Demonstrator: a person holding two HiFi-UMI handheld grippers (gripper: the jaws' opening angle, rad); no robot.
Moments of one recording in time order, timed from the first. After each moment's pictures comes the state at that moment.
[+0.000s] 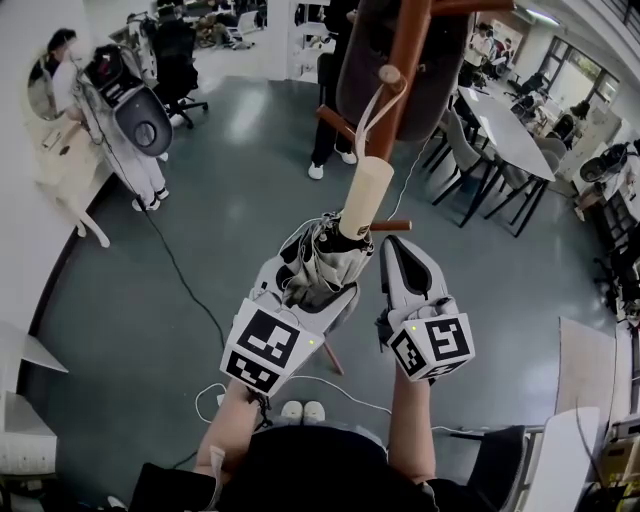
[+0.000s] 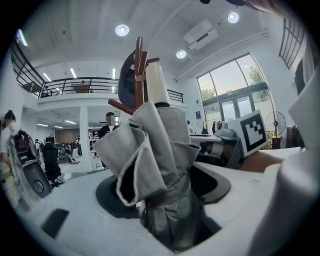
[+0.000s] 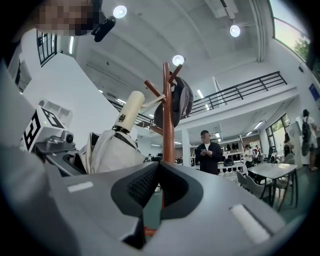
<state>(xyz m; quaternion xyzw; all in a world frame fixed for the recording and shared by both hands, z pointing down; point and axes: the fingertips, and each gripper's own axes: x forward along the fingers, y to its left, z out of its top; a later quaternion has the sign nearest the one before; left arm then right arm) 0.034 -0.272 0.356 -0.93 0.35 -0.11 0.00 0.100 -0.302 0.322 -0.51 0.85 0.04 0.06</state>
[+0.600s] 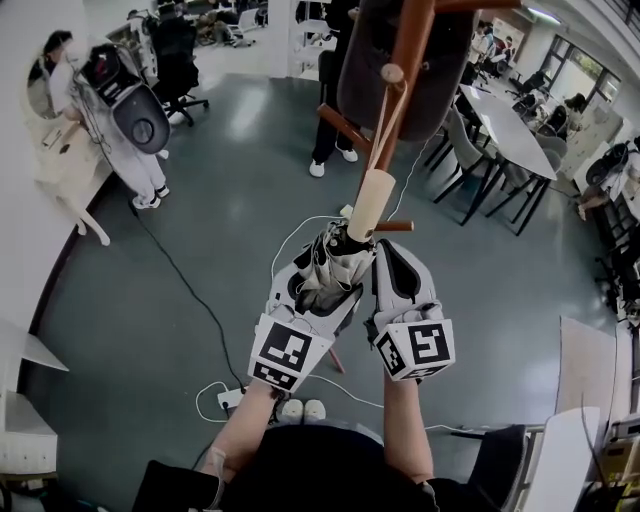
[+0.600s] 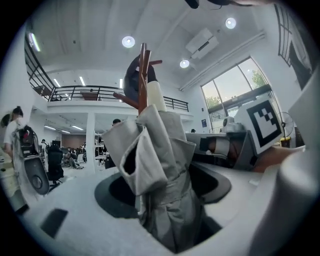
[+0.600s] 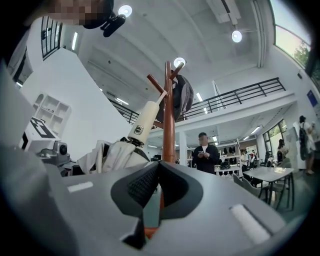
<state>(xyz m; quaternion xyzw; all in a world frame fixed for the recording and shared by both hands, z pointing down) 0.051 -0.289 0.386 -0.92 0.39 -0.05 0.03 0.098 -0.310 0.340 -0.53 0.84 0.06 0.06</state>
